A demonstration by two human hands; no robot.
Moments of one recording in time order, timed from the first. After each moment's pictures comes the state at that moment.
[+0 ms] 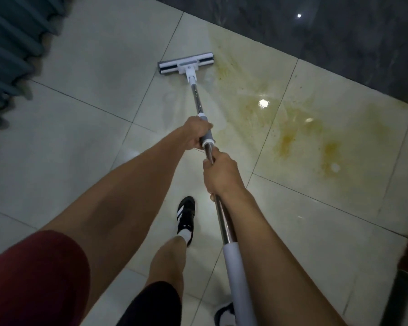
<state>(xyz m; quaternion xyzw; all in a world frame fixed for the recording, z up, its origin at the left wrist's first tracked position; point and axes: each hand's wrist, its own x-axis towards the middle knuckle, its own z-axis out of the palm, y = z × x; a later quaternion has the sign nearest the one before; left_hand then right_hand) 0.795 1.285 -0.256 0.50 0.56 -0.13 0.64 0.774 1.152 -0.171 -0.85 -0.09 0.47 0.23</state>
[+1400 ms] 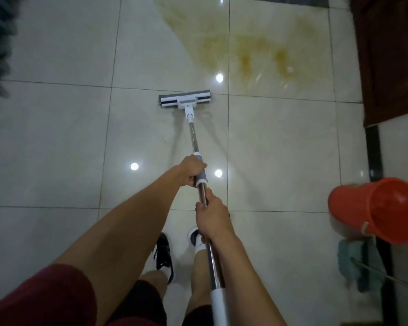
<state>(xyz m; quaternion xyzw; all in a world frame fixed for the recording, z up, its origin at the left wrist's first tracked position) 0.313 0.997 -0.227 0.54 0.46 -0.33 0.62 0.238 0.881 -0.116 -0.84 0.09 0.44 0.31</state>
